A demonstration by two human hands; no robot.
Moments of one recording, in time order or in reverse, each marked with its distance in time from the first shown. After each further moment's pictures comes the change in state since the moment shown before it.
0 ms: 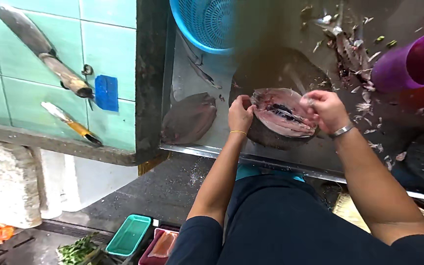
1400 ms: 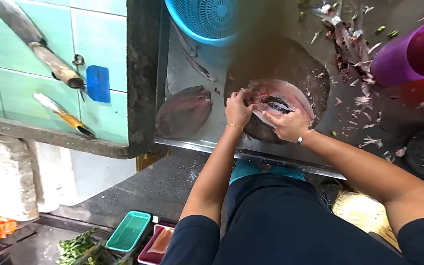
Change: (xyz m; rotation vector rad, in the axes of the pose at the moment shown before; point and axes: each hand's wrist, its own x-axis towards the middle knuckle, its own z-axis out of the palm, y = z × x) left_hand 0.003 -0.011 0.018 0.238 -0.021 0.082; right_hand 0.003 0.060 0.052 -1.465 -0.324 -0.452
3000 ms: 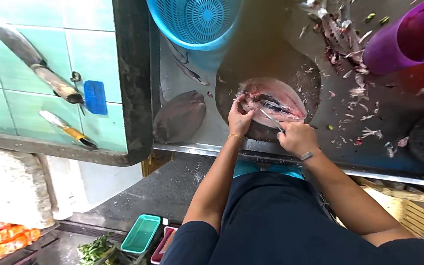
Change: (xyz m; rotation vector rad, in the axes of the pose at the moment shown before) left_hand -0.028 0.008 0.037 -0.688 0.013 -0.086; right_hand -0.065 -0.021 -0.012 0.418 0.109 0.447
